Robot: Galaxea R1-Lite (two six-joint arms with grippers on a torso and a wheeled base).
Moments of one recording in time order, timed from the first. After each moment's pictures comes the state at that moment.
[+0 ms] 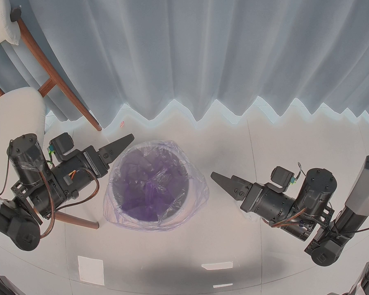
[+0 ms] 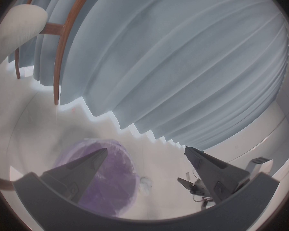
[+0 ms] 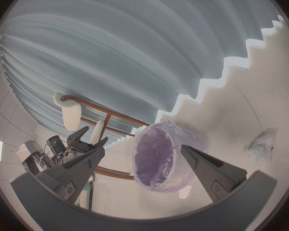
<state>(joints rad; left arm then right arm) -0.33 1.66 -0.46 -1.23 -0.25 -0.59 0.66 1.99 -0.43 -1.55 0.13 0.66</state>
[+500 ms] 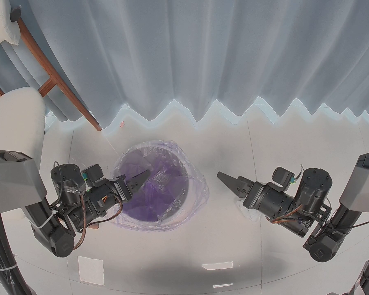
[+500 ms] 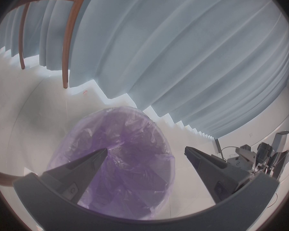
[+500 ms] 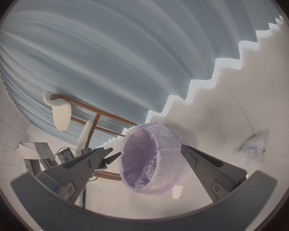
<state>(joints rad) -0.33 2.06 -0.44 -1.51 -0.20 -0.49 0.61 2.04 -0.44 -1.55 0.12 0.64</state>
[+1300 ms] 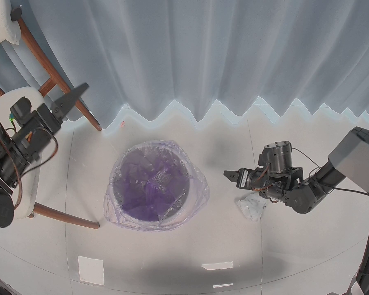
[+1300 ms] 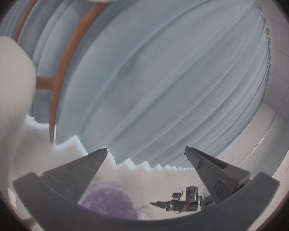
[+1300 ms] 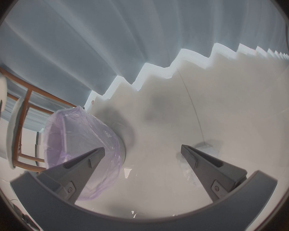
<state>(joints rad) -0.11 1.56 -0.57 -1.31 -0.42 -0.64 0.46 2.16 -0.98 -0.66 -0.07 0.44</state>
